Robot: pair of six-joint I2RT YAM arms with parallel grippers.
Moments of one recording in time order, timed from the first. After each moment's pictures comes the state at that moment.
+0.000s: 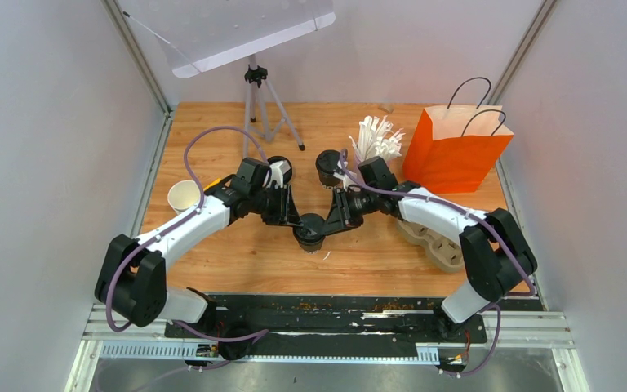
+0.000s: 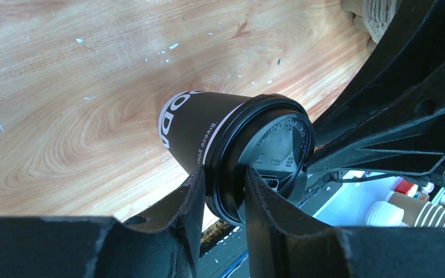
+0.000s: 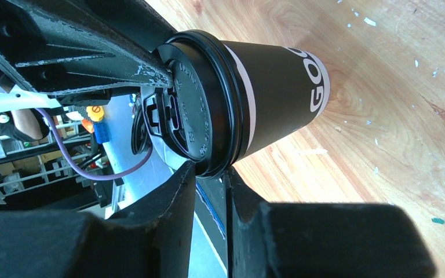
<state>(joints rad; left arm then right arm) -0.50 1.37 0.90 -0.42 0.45 -0.51 0.59 1.59 0.98 -0.28 -0.77 0.49</state>
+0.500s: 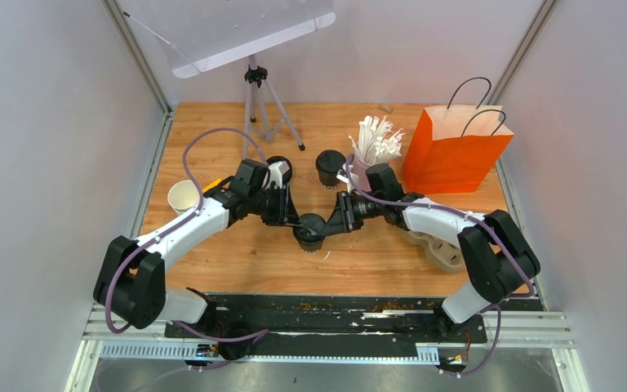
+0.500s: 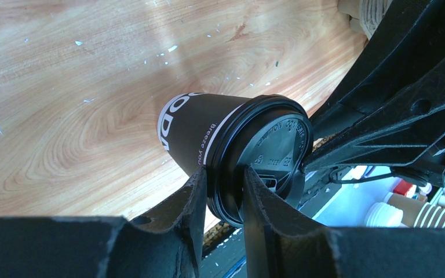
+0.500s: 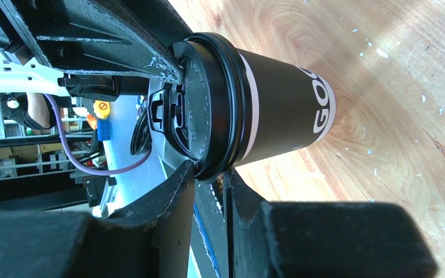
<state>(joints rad) -0.50 1.37 0.87 -0.39 0.46 -0.52 0.56 1.59 0.83 0.01 -0.87 0.50</state>
